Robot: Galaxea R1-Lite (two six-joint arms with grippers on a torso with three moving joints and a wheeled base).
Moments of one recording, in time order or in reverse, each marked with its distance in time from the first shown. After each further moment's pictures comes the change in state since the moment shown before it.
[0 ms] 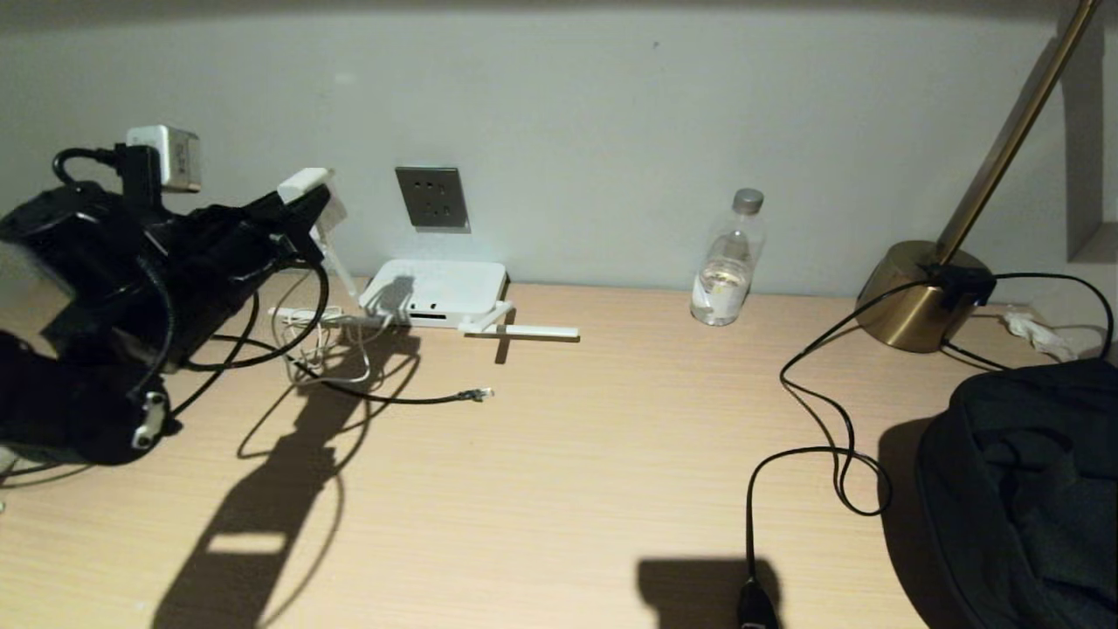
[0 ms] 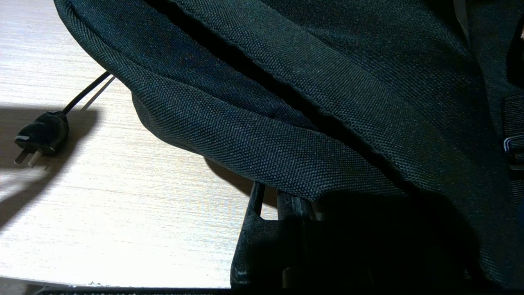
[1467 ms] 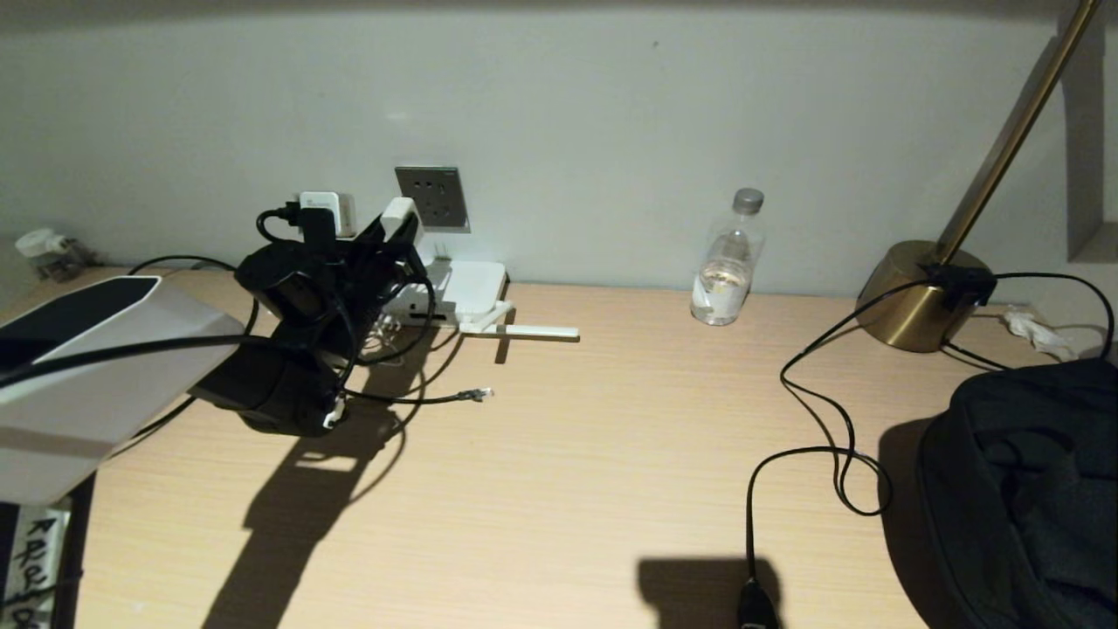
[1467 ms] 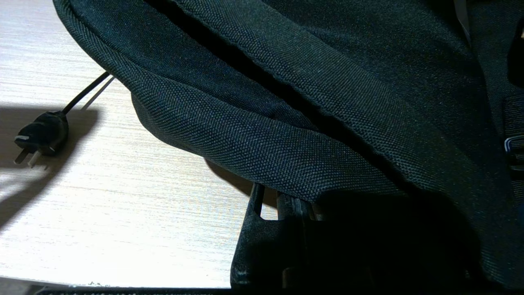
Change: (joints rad) left arm -0.126 0.423 -0.345 -0.152 0.156 0.068; right arm 0.000 0.000 0.000 0.000 0.000 0.000
